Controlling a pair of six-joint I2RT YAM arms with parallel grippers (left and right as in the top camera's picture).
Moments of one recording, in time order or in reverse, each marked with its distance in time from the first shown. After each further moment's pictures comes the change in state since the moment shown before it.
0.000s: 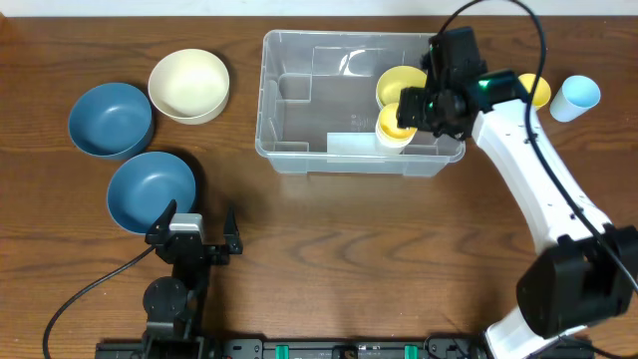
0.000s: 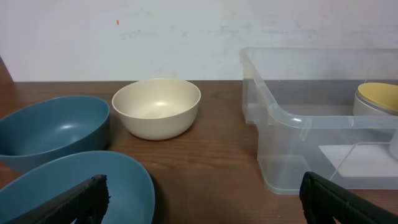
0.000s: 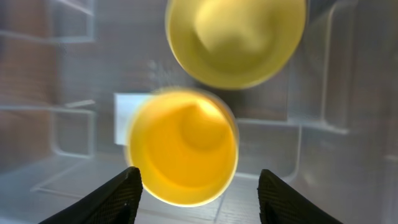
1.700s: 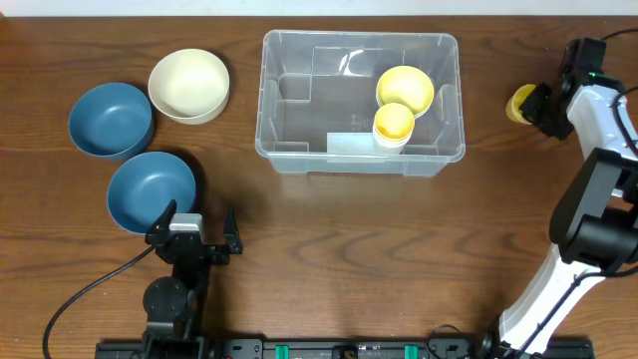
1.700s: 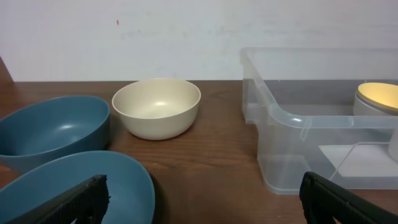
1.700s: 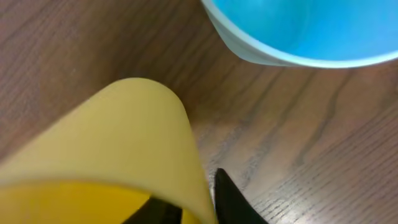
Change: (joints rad) left arm 0.000 0.000 0.000 0.000 0.000 0.000; right arm -0.554 0.373 0.058 0.203 0.161 0.078
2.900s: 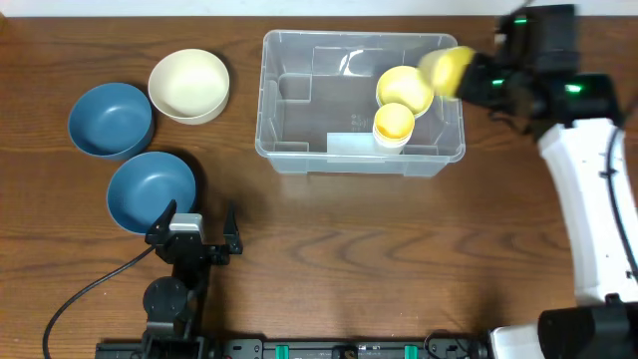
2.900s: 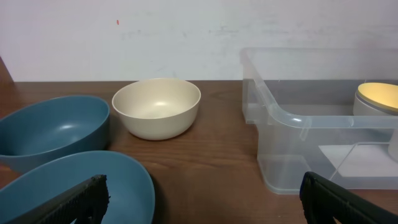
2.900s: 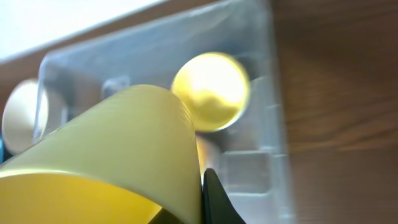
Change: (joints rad) left arm 0.000 0.000 0.000 0.000 0.000 0.000; right arm 0.406 -0.523 0.005 -0.217 -0.240 -0.042
